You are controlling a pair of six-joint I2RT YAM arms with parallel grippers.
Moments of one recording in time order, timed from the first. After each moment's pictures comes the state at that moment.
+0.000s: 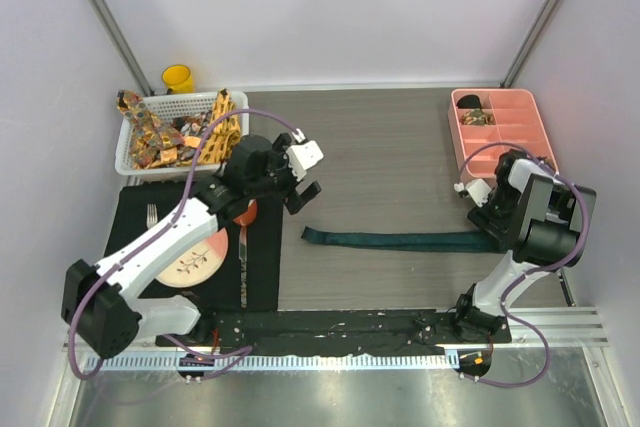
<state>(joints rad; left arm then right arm) -0.64 1.27 1.02 -0.31 0.25 0.41 -0.36 1.73 1.00 -0.87 0.14 -1.04</state>
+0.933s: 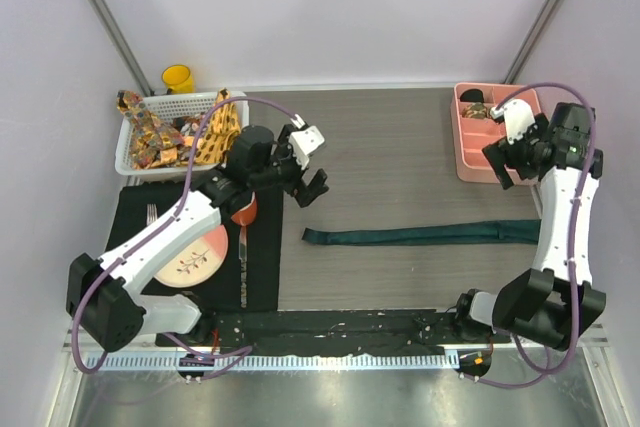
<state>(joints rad) -0.64 1.27 1.07 -0.24 0.33 0.24 -0.40 1.28 1.29 -0.89 -0.21 -0.91</state>
